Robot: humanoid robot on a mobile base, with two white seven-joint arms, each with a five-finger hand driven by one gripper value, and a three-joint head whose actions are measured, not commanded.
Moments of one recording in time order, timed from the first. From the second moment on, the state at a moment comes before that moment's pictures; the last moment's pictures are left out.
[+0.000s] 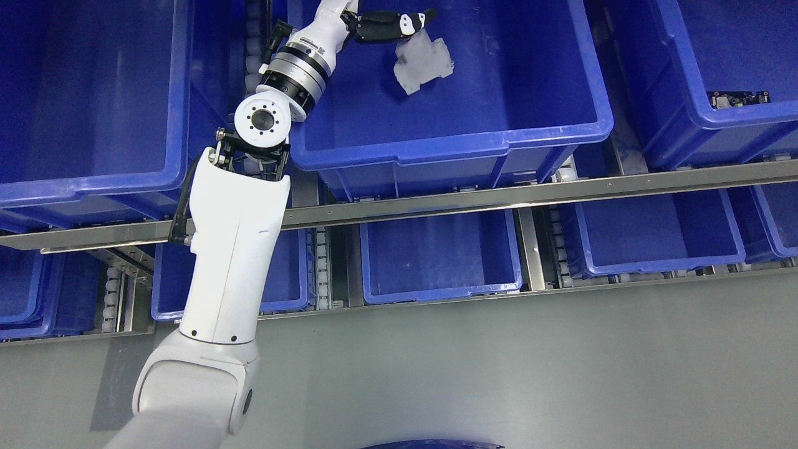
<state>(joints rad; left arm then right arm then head) -0.79 0.00 -0.21 -1.40 -0.19 0.13 -0.30 0.00 0.00 -0.04 -0.16 -0.04 0.09 0.00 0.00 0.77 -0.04</state>
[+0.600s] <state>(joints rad) -0.77 0.00 -0.05 -1.53 -0.04 0.15 0.10 0.00 0.00 -0.04 -0.16 -0.04 0.09 0.00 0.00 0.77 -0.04</state>
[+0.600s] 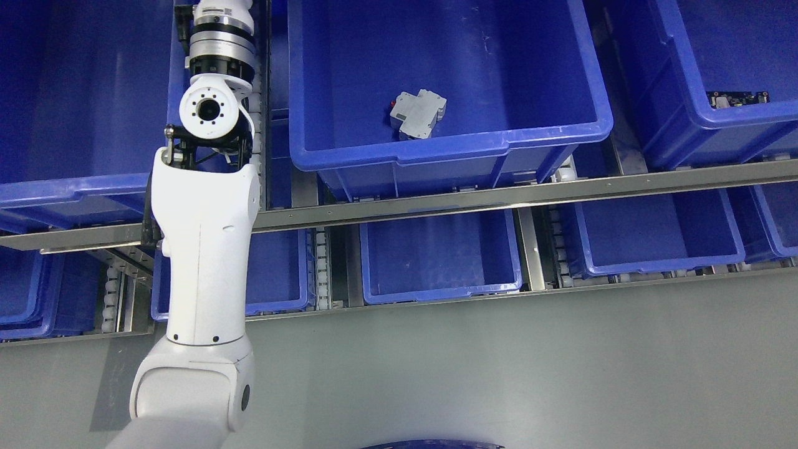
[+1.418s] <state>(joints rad) -0.72 0.00 0.04 -1.67 0.00 0.16 0.12 0.00 0.00 -0.04 -0.16 -0.04 0.09 0.00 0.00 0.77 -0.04</state>
